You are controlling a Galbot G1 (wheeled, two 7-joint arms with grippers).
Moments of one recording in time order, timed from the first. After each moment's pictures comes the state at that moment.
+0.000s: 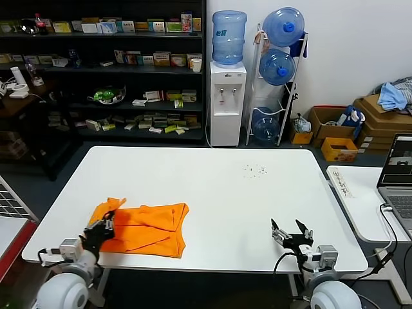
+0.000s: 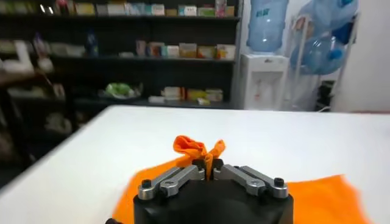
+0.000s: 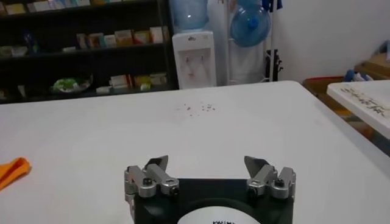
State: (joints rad) left arm 1.39 -1.03 -0.49 -1.91 -0.64 0.24 -0.19; right arm -1.43 1.10 0.44 1.96 0.59 -0.31 0.23
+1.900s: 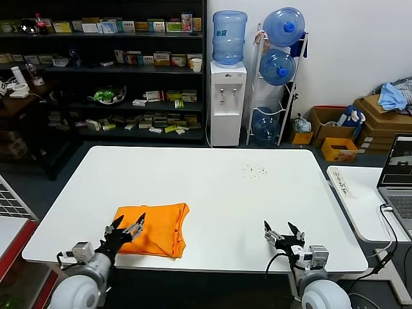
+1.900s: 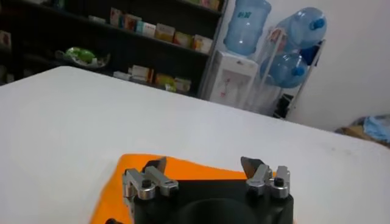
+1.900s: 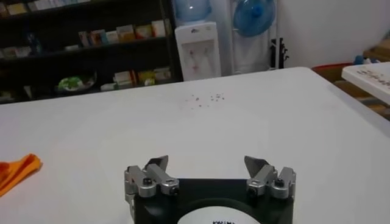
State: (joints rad) left arm 1.38 -1.02 -0.47 -1.81 -0.76 0.19 -0.06; right arm -1.40 1.13 0.40 1.93 0.60 -0.32 0.23
